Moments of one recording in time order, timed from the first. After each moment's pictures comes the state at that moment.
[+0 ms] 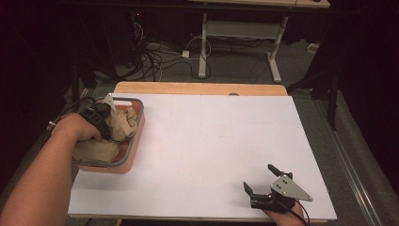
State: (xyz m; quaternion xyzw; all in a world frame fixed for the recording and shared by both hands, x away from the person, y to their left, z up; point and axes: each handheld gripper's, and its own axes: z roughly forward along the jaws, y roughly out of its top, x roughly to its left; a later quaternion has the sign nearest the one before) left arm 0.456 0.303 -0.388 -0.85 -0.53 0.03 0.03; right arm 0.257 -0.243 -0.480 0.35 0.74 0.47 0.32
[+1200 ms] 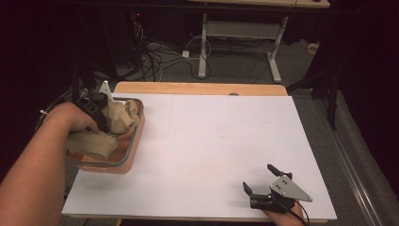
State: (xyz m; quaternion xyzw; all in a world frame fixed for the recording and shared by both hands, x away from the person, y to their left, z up) left arm 0.456 0.300 -0.344 -0.85 -0.53 0.04 0.01; right arm 0.256 -0.242 -0.478 0.35 0.74 0.48 0.32
